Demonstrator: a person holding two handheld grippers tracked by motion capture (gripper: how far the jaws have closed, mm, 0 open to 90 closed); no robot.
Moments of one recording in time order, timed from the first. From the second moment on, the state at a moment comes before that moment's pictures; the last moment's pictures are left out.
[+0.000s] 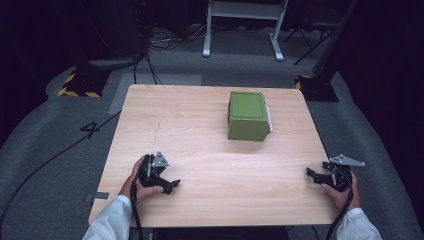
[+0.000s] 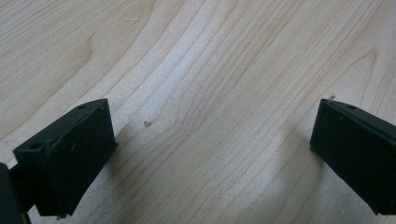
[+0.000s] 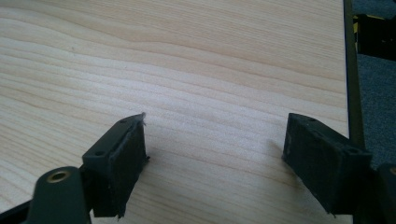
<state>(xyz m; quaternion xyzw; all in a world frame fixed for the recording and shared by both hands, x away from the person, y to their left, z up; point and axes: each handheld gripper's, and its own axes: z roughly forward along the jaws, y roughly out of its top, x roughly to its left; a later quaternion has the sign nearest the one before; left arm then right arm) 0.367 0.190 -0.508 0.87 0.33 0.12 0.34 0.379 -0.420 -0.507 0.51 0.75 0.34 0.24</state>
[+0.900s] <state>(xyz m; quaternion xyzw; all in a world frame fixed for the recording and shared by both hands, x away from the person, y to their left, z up) 0.364 0.190 -0.508 0.87 0.33 0.12 0.34 0.392 -0.409 -0.489 0.49 0.76 0.35 0.25</state>
